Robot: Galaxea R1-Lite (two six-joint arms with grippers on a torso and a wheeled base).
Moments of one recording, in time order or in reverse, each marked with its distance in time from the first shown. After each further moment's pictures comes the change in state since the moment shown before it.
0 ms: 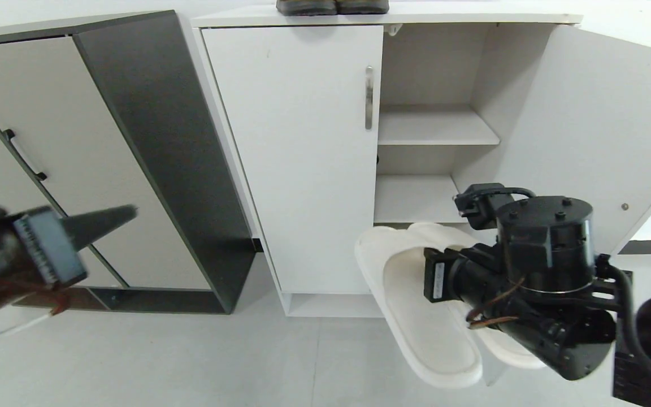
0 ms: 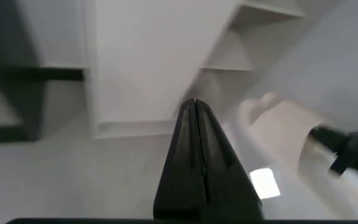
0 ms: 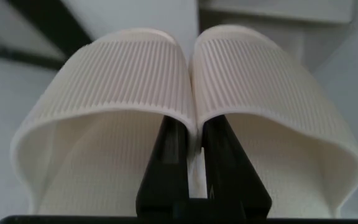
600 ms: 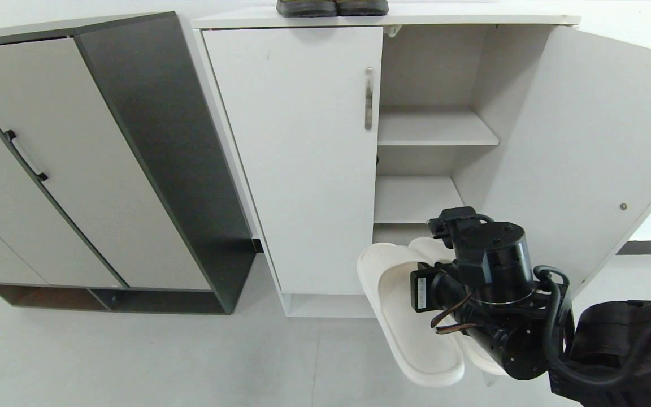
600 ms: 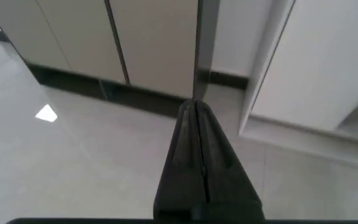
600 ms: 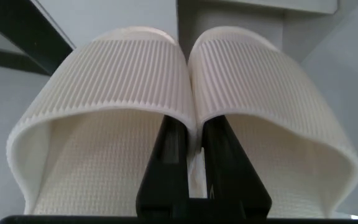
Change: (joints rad) left arm 0.439 -0.819 0.713 0.055 0.026 0.250; right arm -0.025 0.128 0.009 -0.054 -0.046 -0.023
